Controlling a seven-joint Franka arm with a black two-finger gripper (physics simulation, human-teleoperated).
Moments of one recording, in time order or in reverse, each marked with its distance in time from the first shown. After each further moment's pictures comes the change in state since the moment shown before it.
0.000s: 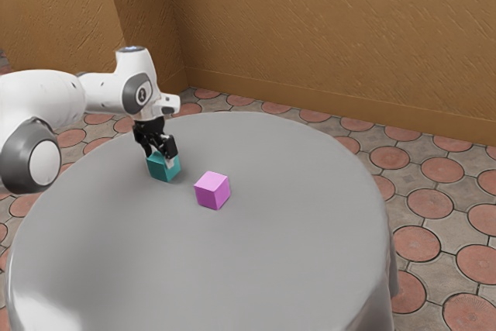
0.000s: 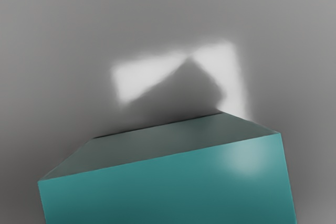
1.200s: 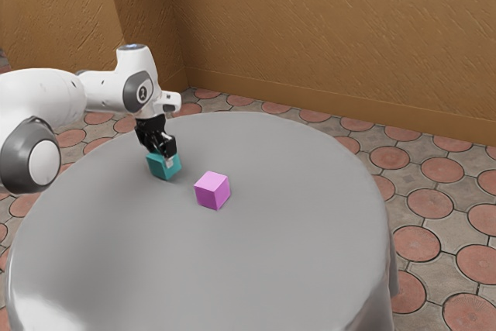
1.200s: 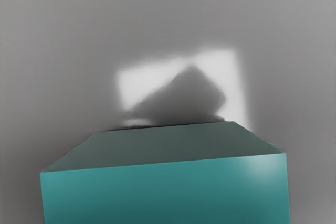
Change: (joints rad) arm -0.004 -0.009 -0.001 -0.001 0.002 0.004 -0.009
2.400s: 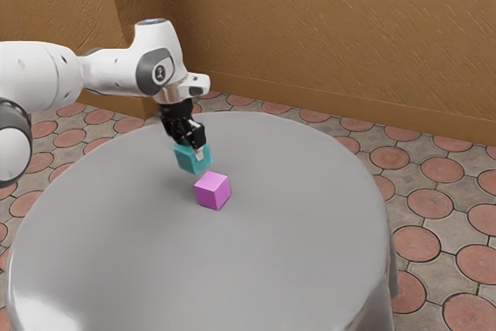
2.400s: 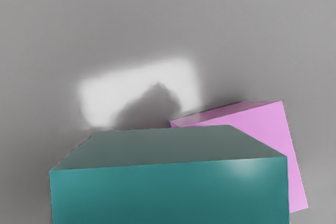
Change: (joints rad) arm -0.138 -0.295 -0.031 -0.264 -0.061 -0.020 -0.079
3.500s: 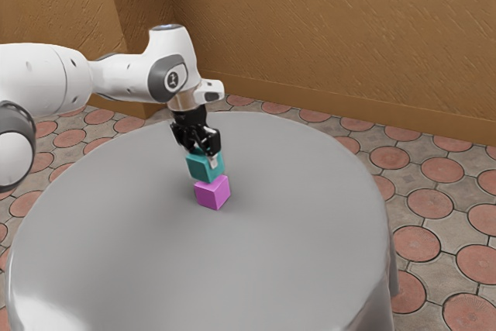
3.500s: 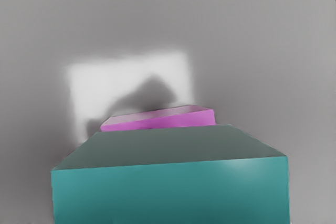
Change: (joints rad) arm -0.063 -0.015 0.006 -0.040 -0.017 0.012 -0.157
